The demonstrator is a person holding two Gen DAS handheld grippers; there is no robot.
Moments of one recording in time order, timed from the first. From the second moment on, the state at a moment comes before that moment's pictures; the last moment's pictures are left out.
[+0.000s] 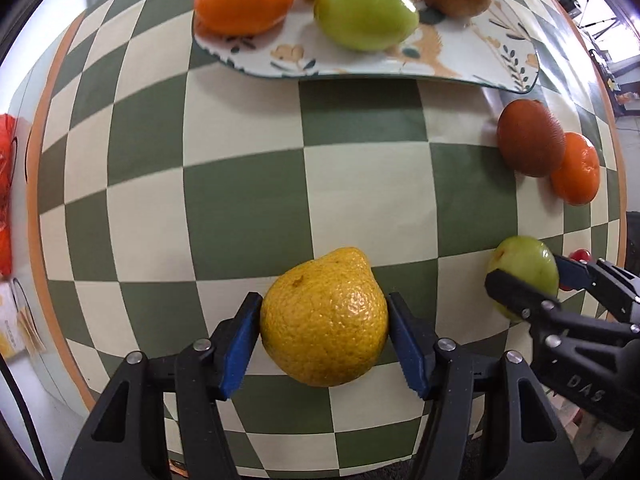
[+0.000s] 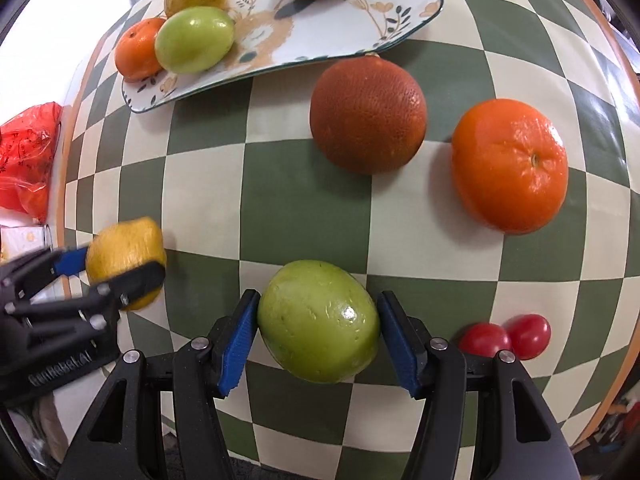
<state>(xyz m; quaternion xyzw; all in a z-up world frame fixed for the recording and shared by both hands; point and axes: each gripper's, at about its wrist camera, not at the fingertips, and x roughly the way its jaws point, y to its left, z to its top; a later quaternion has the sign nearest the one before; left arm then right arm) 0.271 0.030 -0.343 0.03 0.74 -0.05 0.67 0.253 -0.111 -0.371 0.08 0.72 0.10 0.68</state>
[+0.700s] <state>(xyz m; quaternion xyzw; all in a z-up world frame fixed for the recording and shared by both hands) 0.297 0.032 -0.253 -0.03 0.69 -0.08 0.72 0.254 -0.151 -0.348 0.19 0.70 0.11 0.68</state>
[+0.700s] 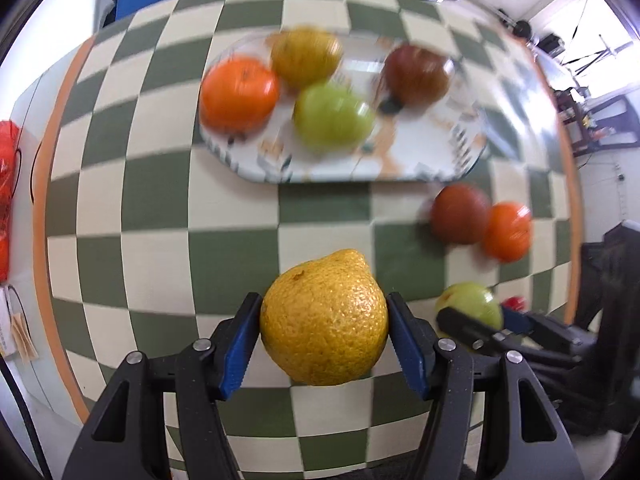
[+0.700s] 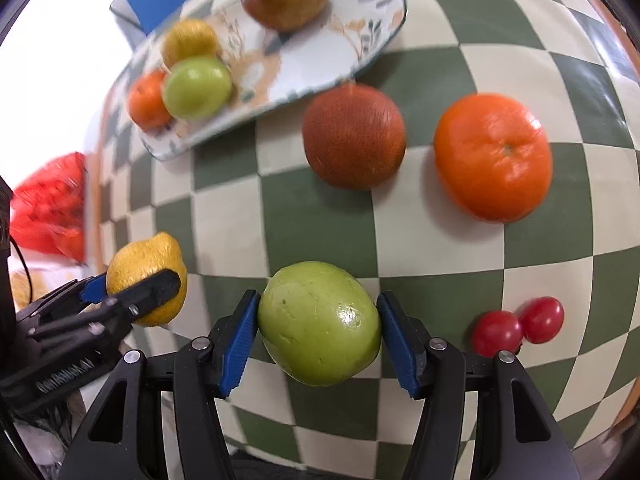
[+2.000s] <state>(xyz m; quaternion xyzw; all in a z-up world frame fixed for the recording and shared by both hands) 0.510 -0.009 -0.291 0.00 0.72 -0.07 0.69 0.413 -0.160 -0.337 0.14 0.68 0.08 0.71</state>
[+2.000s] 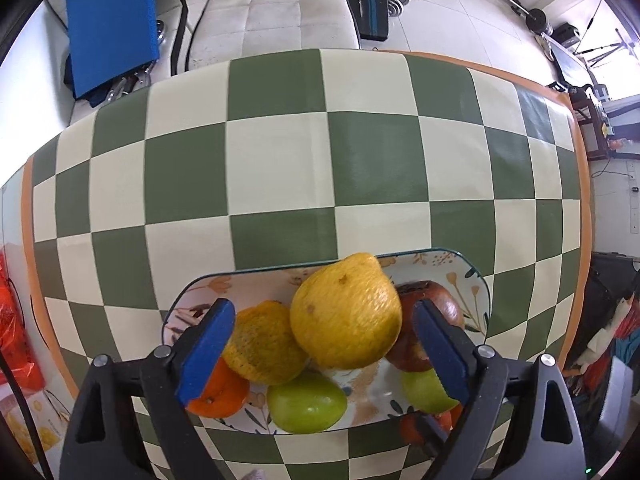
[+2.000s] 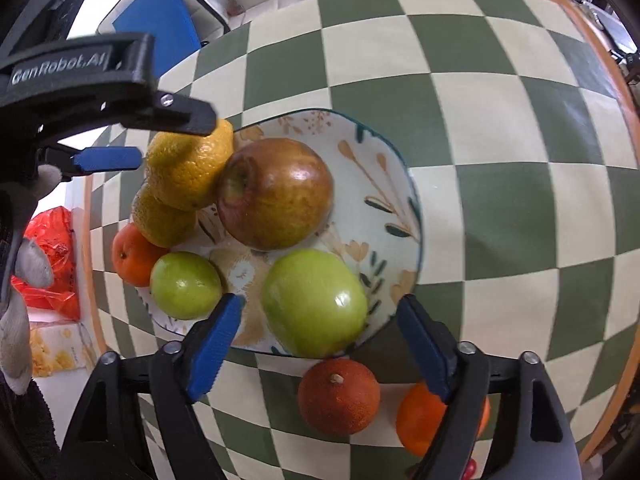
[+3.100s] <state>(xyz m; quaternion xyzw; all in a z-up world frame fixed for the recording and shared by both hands) 0.294 0.048 -0.172 0.00 0.56 0.01 0.83 0.296 -0.169 -0.191 0.06 0.55 0.01 0.83</state>
